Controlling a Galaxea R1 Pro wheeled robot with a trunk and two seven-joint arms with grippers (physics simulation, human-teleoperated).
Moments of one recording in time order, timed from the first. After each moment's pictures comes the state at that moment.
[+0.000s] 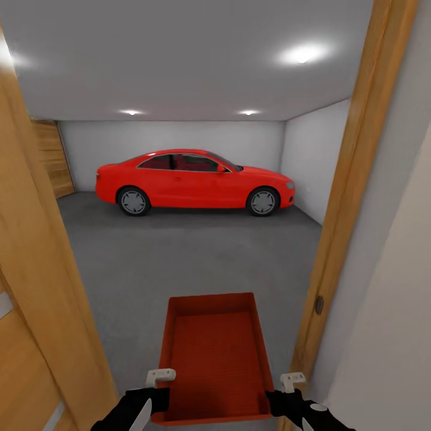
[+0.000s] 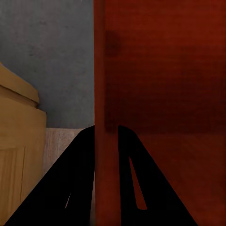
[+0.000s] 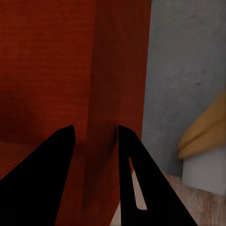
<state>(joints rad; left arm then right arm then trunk) -0.42 -0.07 -0.09 -0.52 0.16 0.38 0.10 -0.49 -0.02 0.04 -0.23 -0.02 -0.04 0.26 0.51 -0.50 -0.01</state>
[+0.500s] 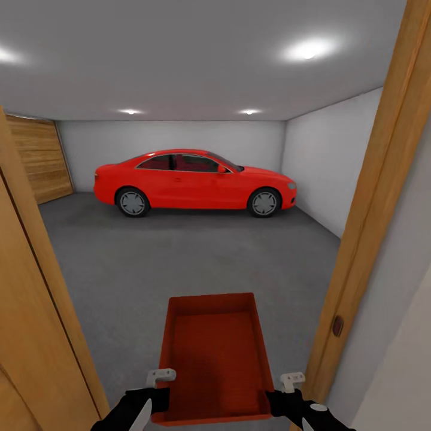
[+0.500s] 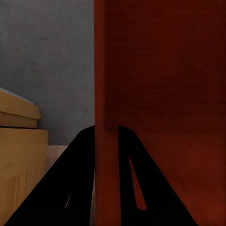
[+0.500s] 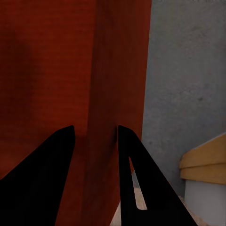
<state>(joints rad) -0.42 -0.07 -0.09 -0.52 0.16 0.38 0.10 -0.49 -0.02 0.04 -0.23 -0.02 -0.04 0.26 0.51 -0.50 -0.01</state>
